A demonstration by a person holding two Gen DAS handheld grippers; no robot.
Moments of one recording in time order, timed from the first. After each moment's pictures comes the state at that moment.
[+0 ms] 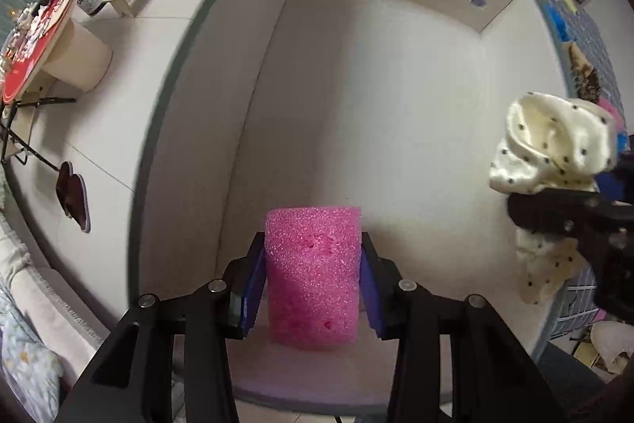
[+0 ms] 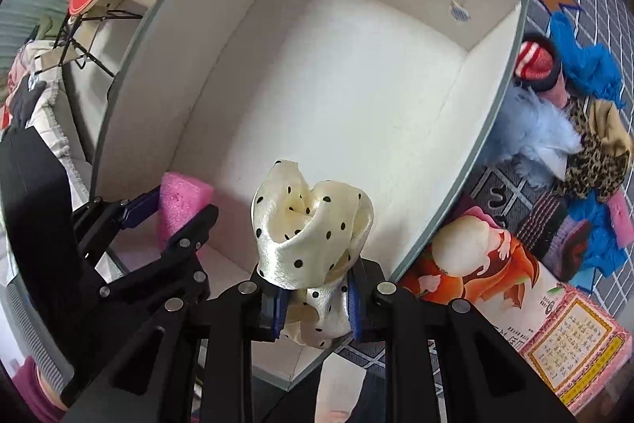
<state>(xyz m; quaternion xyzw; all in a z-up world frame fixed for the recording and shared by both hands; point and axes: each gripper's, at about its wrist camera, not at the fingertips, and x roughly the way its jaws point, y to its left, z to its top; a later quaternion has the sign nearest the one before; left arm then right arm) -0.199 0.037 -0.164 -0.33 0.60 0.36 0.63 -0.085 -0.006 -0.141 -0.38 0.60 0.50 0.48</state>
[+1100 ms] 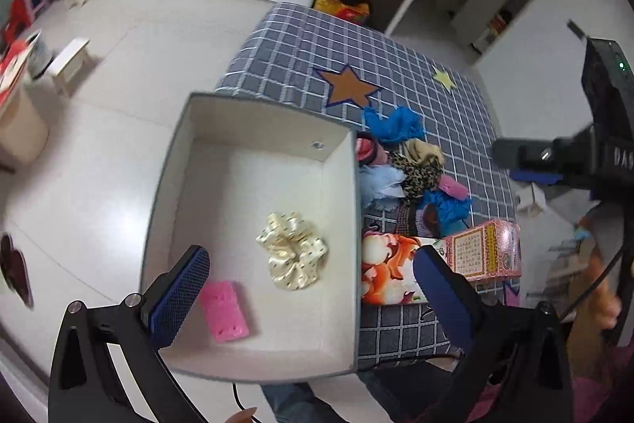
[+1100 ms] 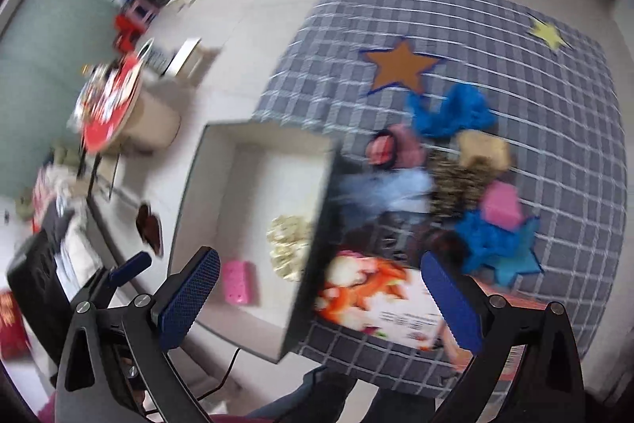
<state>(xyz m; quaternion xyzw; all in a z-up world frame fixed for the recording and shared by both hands) -0.168 0.033 -0.016 -0.33 0.46 0.27 0.78 0.051 -0.078 -0.006 -0.18 0.59 0.49 0.62</state>
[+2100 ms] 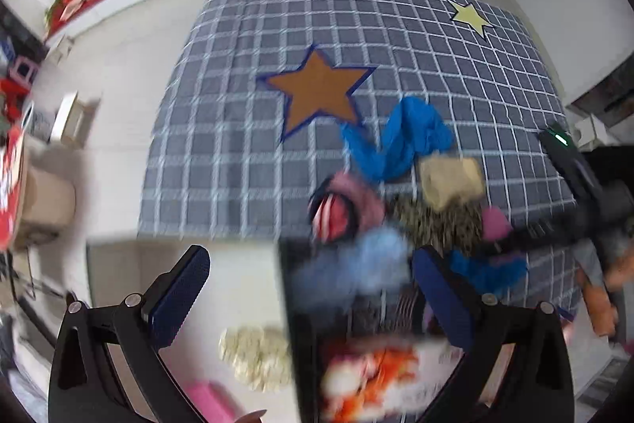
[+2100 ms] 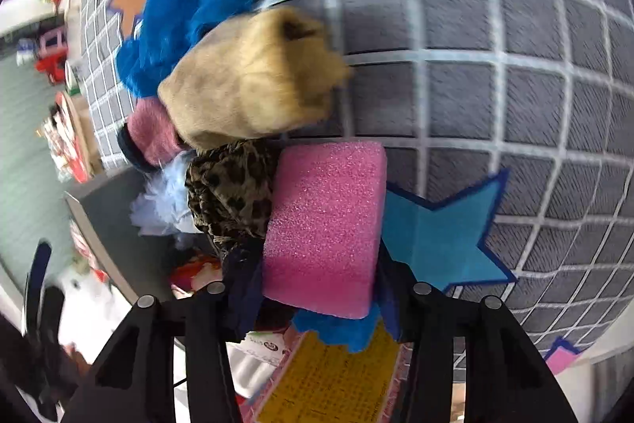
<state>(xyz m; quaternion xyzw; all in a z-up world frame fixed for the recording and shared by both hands) 0.061 0.071 -0.081 -0.20 0.60 0.28 0.72 0.240 -0.095 -0.235 -0.13 0.83 0.34 0.42</state>
